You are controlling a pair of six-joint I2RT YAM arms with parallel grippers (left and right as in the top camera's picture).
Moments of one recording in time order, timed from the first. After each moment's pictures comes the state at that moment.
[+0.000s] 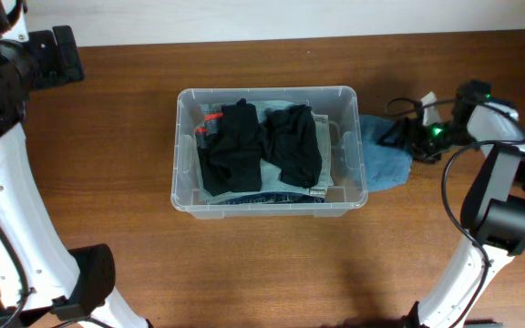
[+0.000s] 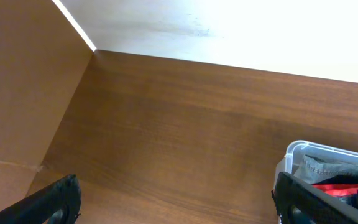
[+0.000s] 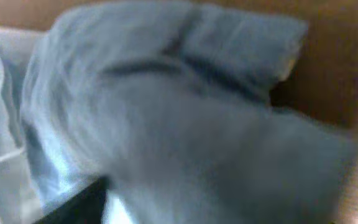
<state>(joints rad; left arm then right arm) 0.11 1.90 2.77 -1.60 -0.20 -0.01 -0.34 2.19 1.54 -0.92 -0.69 -0.14</state>
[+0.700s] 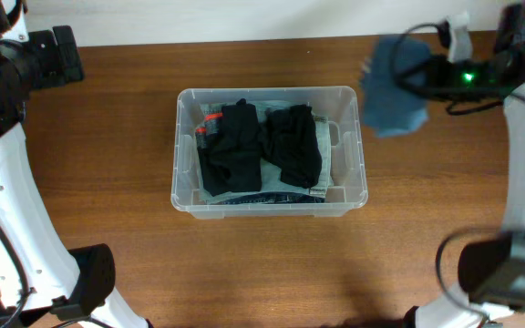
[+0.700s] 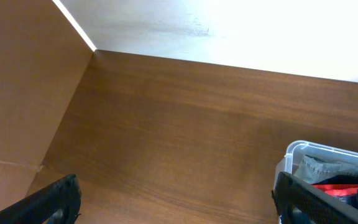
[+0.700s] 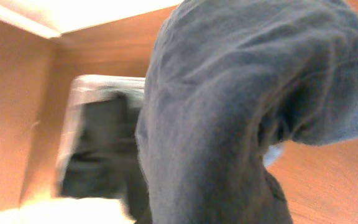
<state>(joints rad) 0.11 1.90 2.77 -1.60 -0.20 -0.01 -0.20 1.80 1.95 -1.21 -0.80 -0.09</state>
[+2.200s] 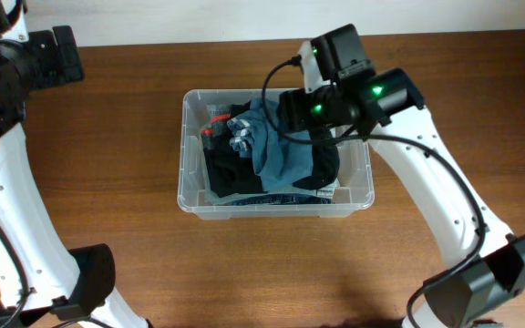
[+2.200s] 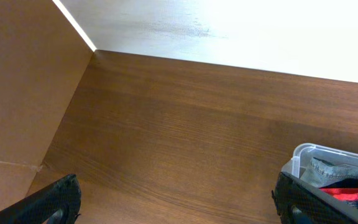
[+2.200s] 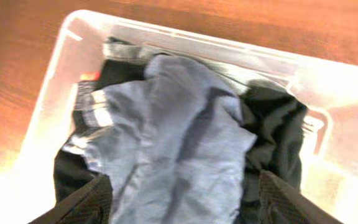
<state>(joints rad) 0.11 1.90 2.77 -1.60 -0.20 -0.01 0.41 1.77 1.82 -1.02 -0.17 0.21</state>
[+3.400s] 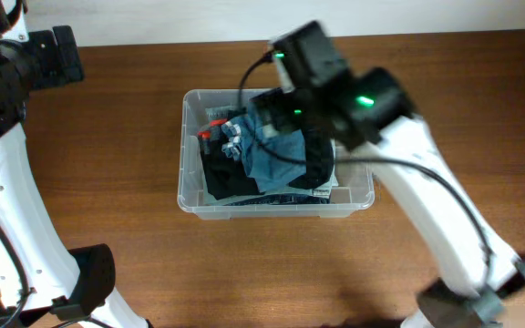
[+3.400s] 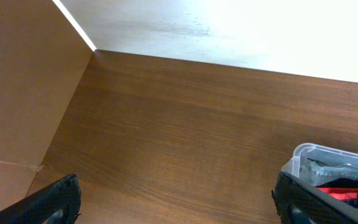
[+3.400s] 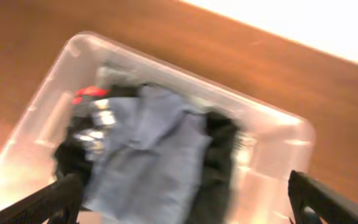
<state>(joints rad) 0.11 1.90 2.77 -1.60 -0.20 -0.01 0.57 1.76 2.08 -1.22 0.18 0.14</state>
